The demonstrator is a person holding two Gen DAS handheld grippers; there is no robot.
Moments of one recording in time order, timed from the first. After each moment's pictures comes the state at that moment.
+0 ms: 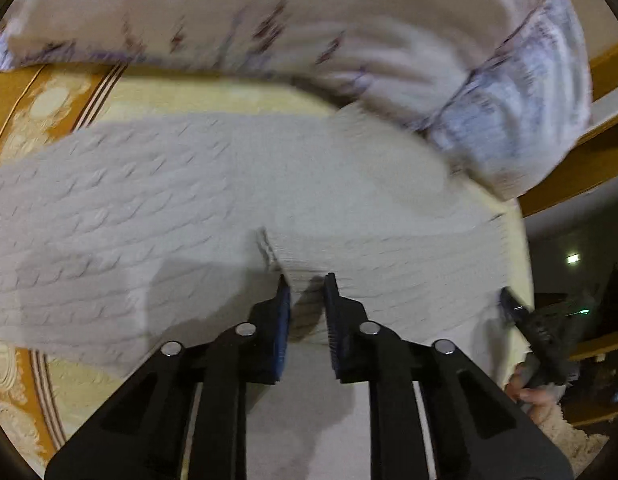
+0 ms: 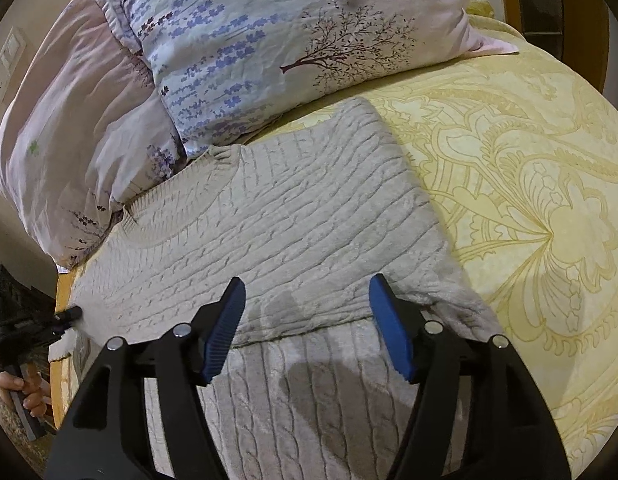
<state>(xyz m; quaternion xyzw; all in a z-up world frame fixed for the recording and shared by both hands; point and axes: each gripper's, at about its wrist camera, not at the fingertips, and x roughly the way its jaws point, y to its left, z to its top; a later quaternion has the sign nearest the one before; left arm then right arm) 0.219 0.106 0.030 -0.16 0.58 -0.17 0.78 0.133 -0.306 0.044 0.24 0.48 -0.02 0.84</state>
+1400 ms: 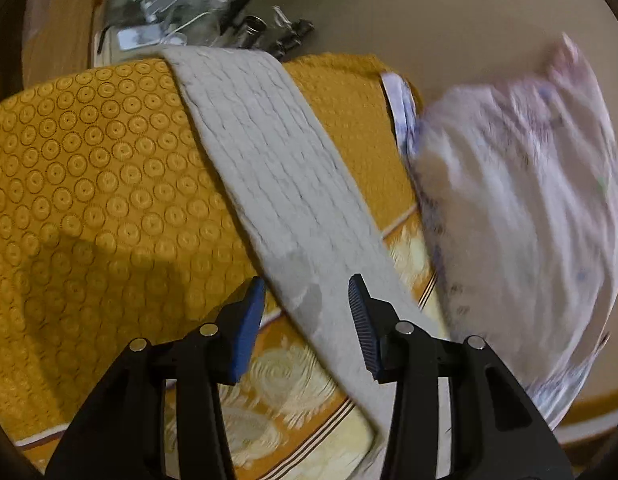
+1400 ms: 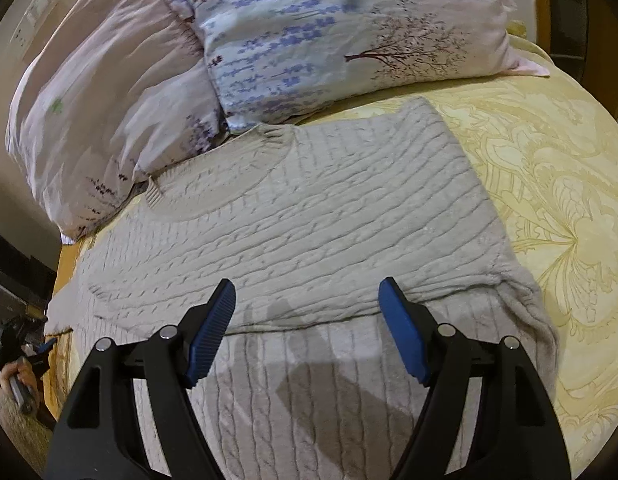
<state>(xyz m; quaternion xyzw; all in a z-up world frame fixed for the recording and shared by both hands) 0.117 0.366 0.014 -0.53 0.37 0.16 0.75 0.136 -0.265 0.063 0.19 0.49 0.00 0.85</state>
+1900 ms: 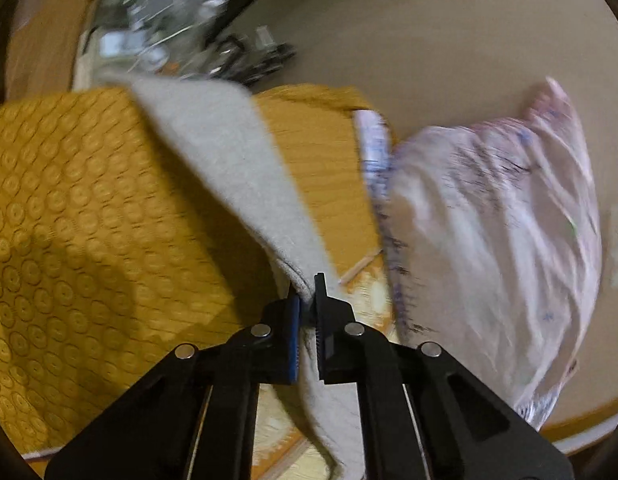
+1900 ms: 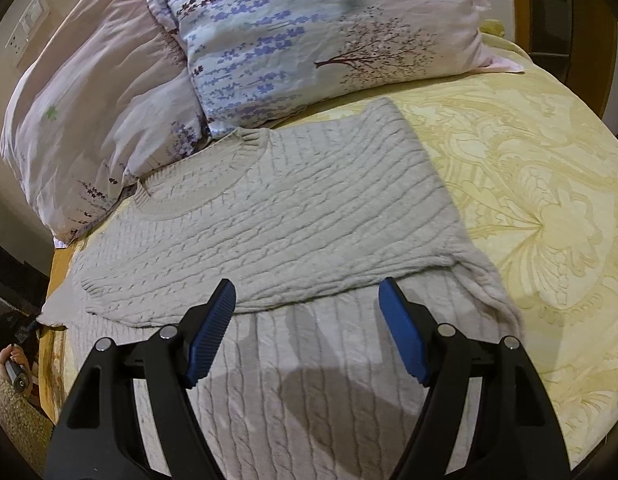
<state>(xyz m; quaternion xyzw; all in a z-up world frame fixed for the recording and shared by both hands) 0.134 0.382 0.024 -0.55 0.30 0.13 0.77 0.116 -0.286 0.070 0.19 0.49 -0.03 0.85</state>
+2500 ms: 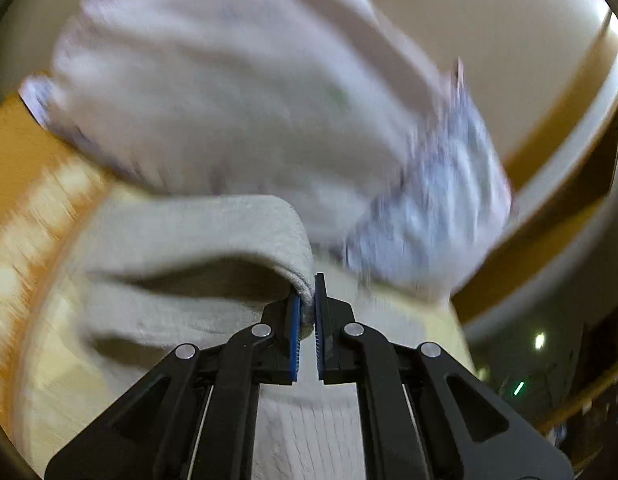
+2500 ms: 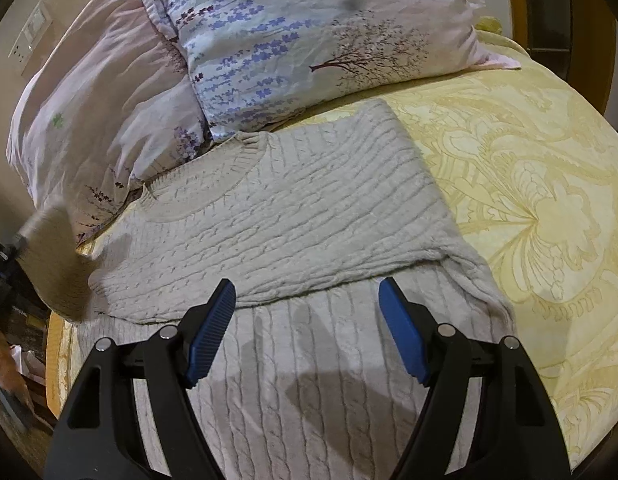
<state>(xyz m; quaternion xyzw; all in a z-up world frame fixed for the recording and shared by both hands) 0.165 0.107 0.103 -0.27 0.38 -0.20 0.86 0.107 -0.295 0.073 0.21 0.48 -0.02 0.85</state>
